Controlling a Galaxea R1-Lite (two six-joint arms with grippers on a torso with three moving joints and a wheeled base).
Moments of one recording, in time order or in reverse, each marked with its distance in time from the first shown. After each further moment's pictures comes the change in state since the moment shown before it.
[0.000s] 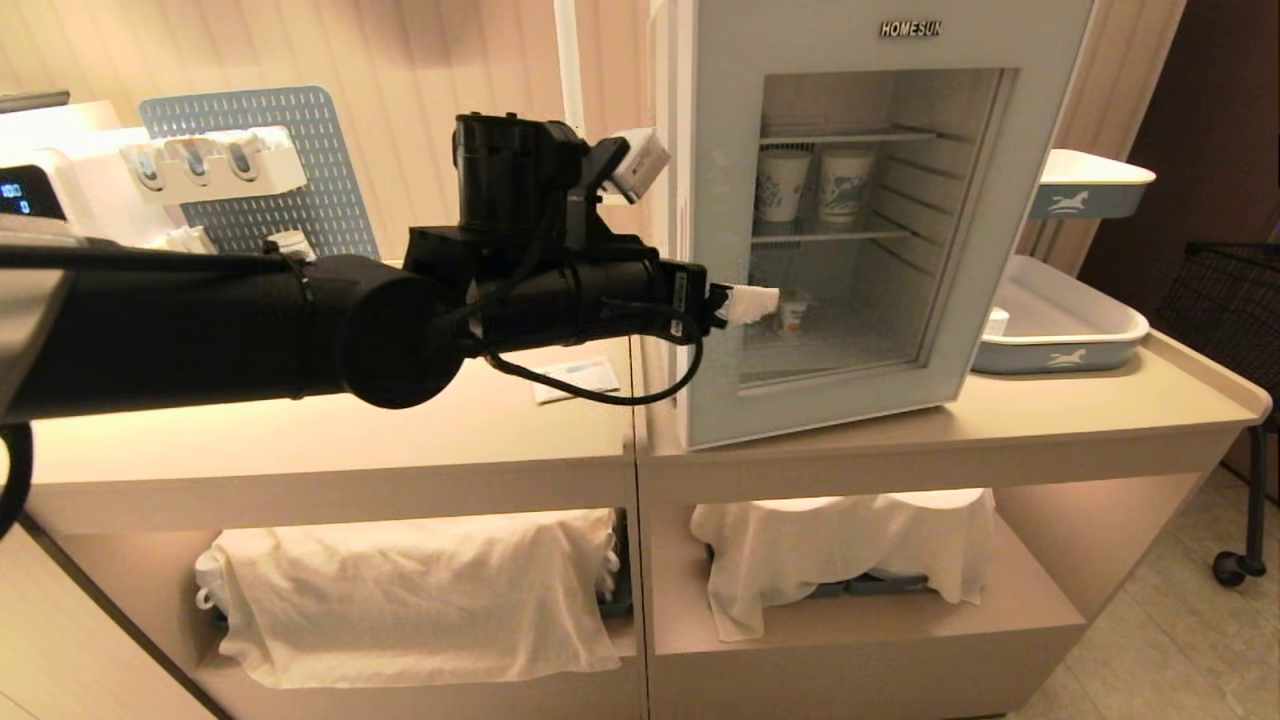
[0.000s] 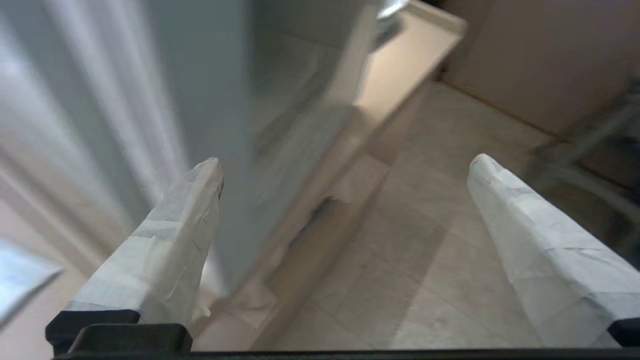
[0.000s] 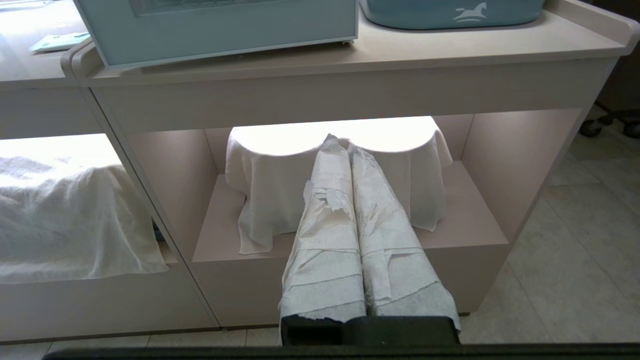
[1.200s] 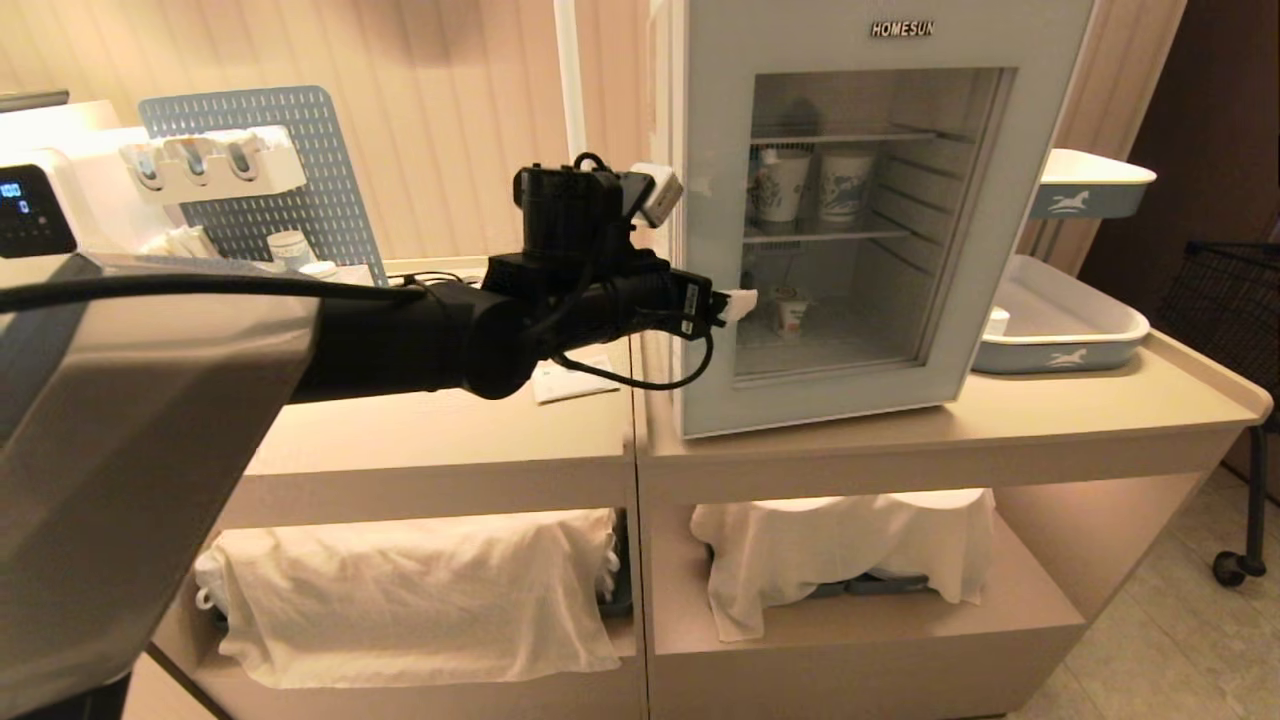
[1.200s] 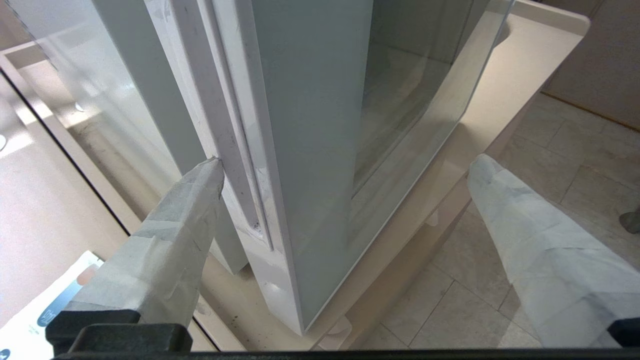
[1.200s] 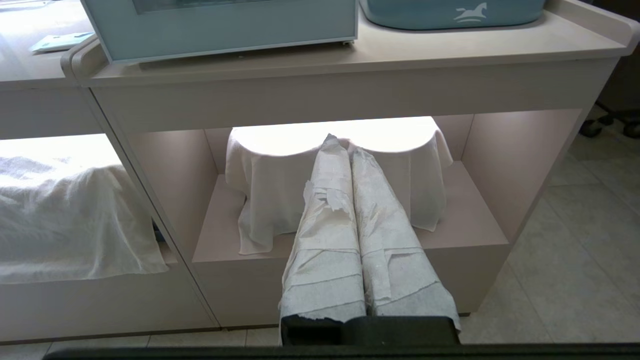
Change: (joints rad) left arm 0.023 0.220 -0.219 -0.038 0.107 0.093; right arm 0.000 0.000 0.000 0.000 0.000 0.000
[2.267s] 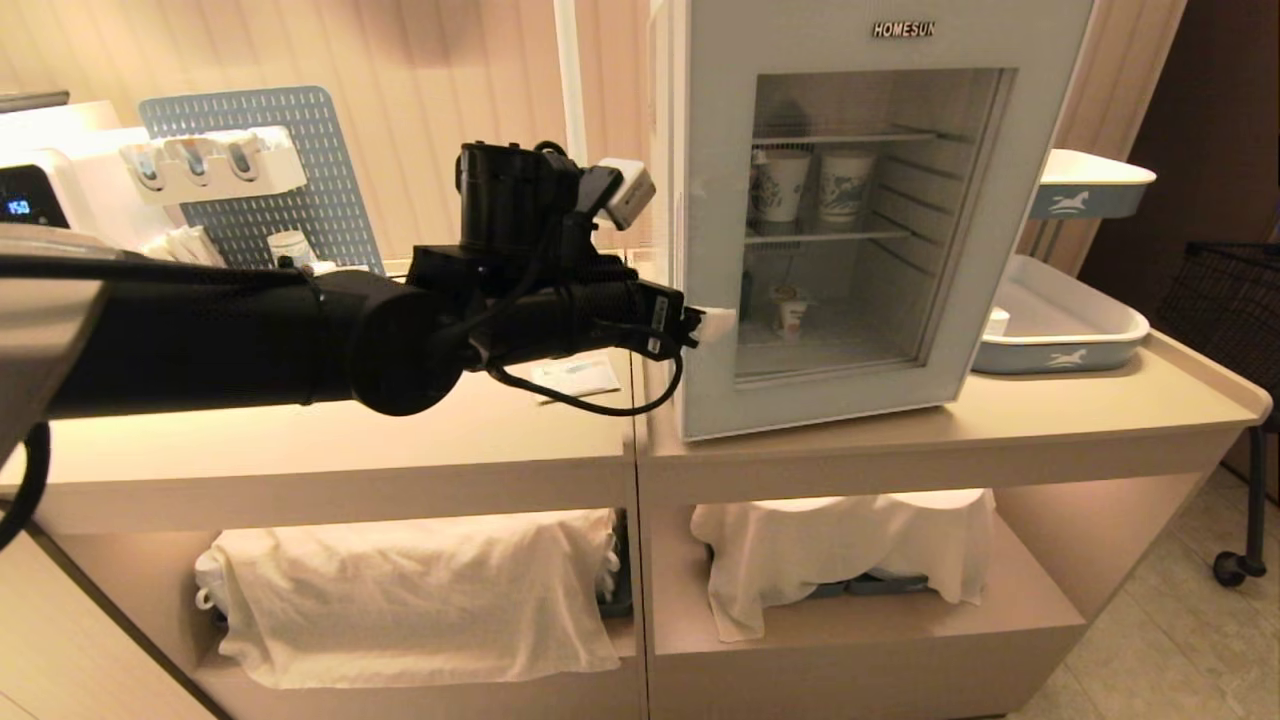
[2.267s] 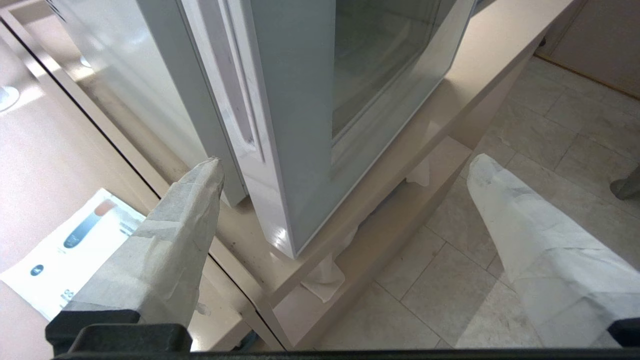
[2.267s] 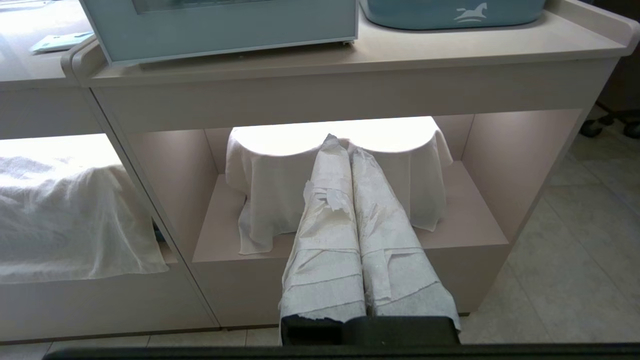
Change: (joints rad) left arm -0.007 -0.206 0.239 0.052 0.030 0.010; right arm 0.000 0.000 0.000 0.000 0.000 0.000
